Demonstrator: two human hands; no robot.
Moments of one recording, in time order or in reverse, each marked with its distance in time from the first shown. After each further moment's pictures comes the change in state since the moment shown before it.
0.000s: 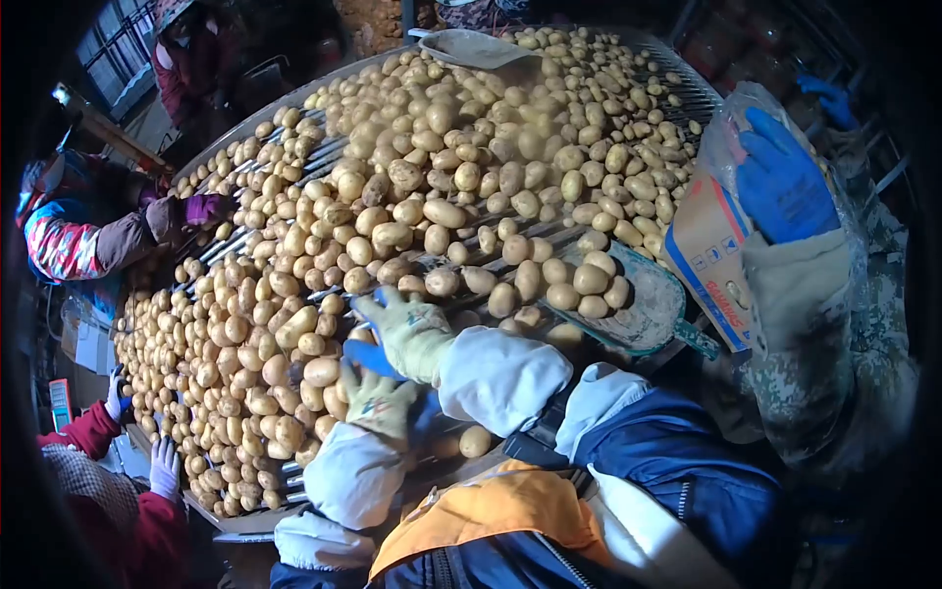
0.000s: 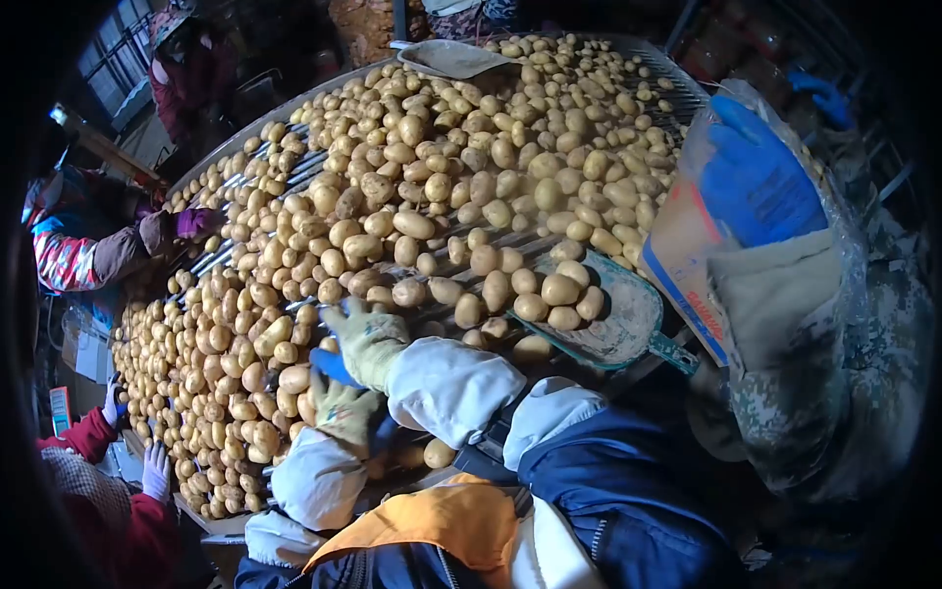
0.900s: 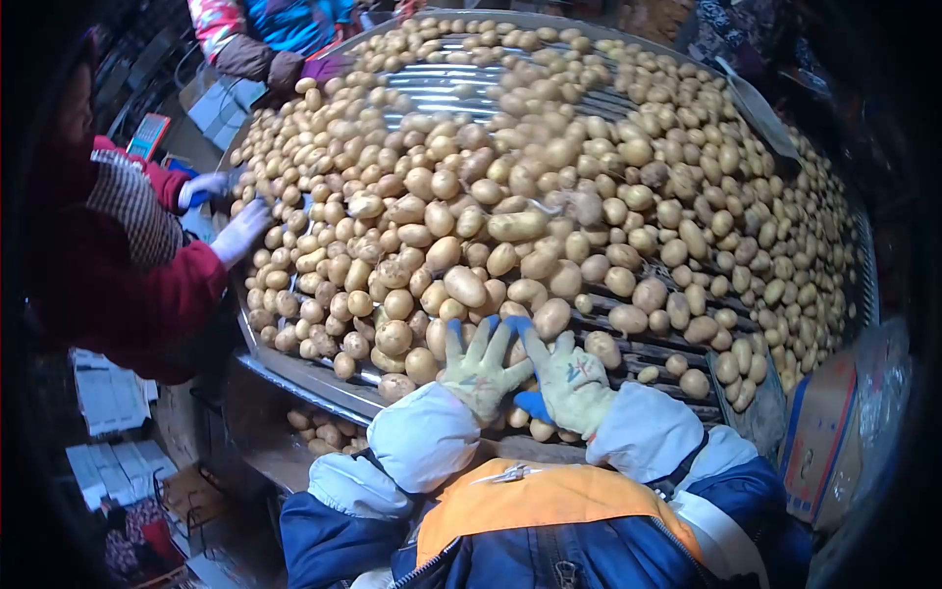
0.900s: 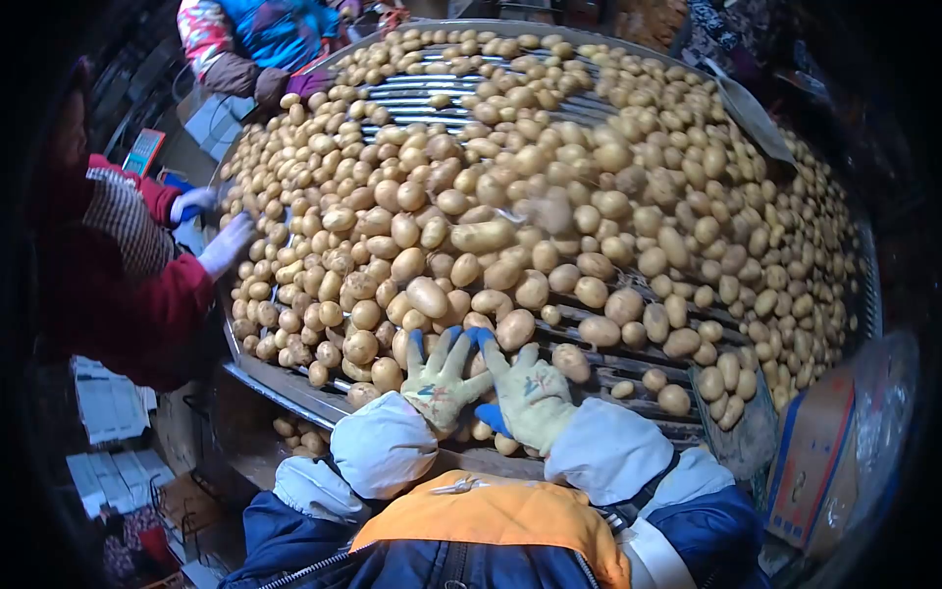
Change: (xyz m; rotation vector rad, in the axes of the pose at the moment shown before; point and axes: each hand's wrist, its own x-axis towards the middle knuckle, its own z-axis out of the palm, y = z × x) left_hand -0.092 -0.030 0.067 -0.199 0.336 -0.232; right_hand -0.044 -0.053 0.050 -0.352 -0.525 -0.268
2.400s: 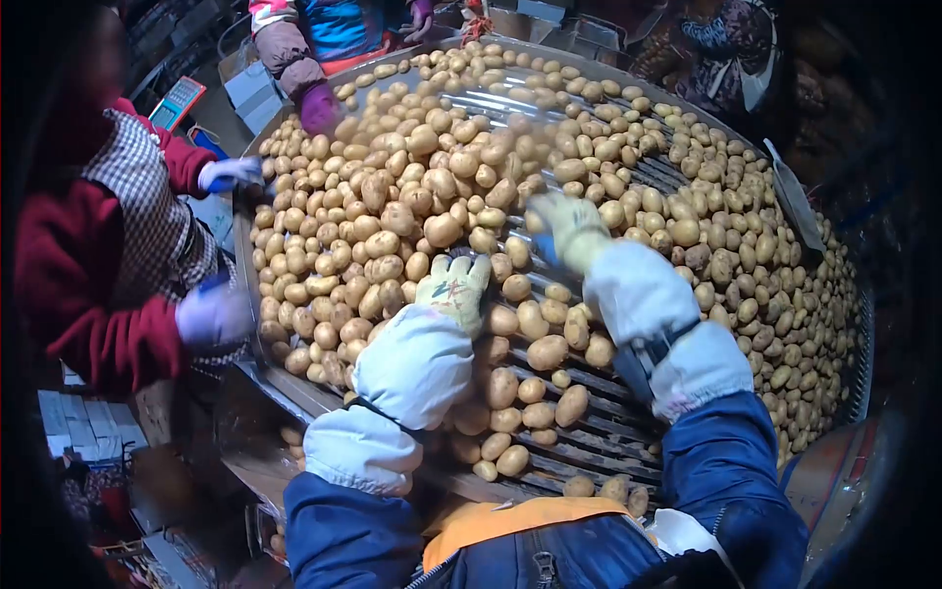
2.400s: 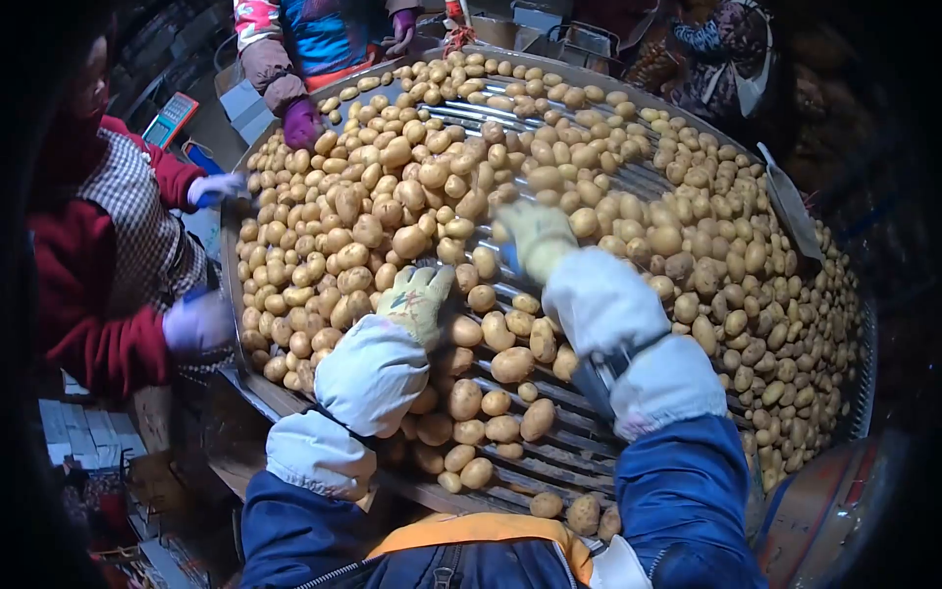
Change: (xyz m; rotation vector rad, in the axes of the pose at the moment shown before) left_hand 0.094 -0.144 -0.066 0.120 0.199 -0.463; right_hand 0.298 0.047 -0.106 -0.247 0.524 -0.314
